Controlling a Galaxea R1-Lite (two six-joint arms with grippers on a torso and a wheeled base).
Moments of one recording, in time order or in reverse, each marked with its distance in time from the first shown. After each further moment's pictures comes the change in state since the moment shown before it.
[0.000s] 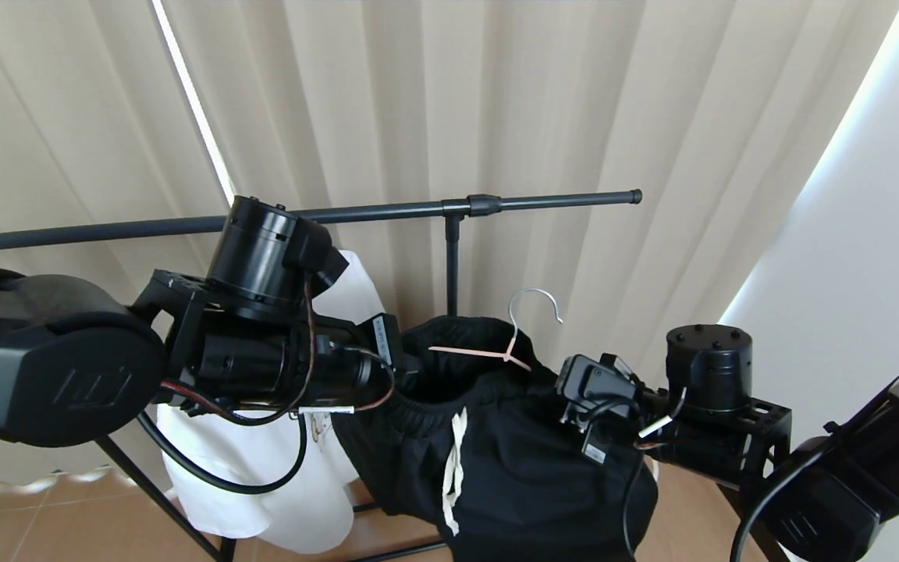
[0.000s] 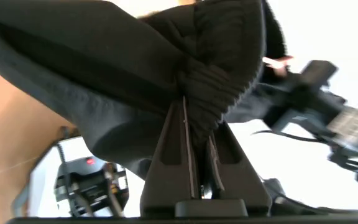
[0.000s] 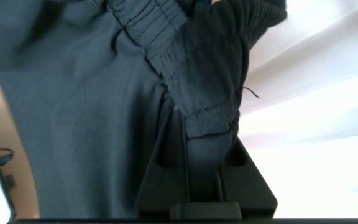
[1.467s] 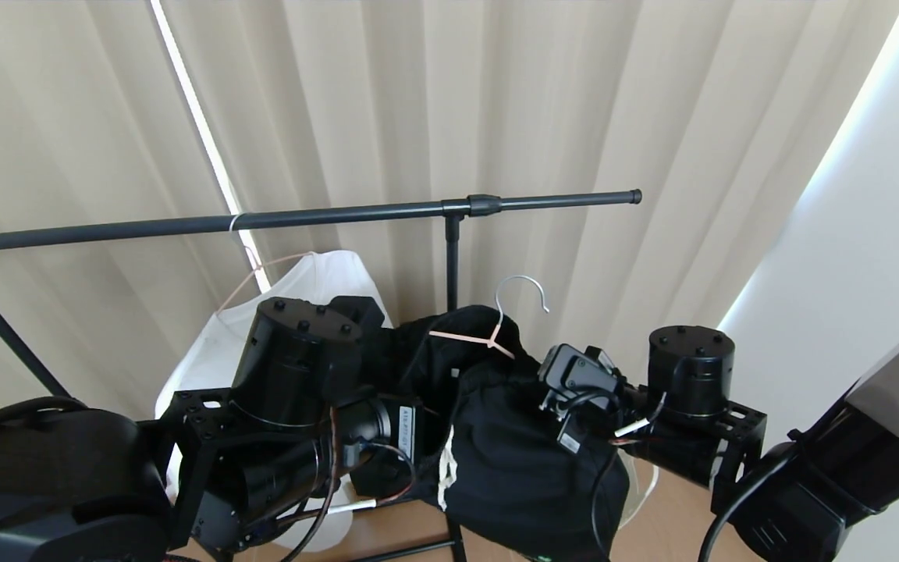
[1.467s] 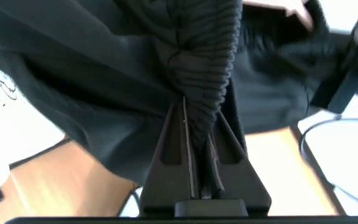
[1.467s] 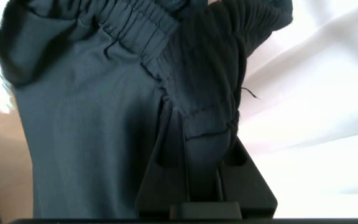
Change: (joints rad) left arm -0.179 -0.011 0.306 -0.370 0.375 0.352; right arm 0.051 0.049 -0.029 -0.116 -0.055 0.087
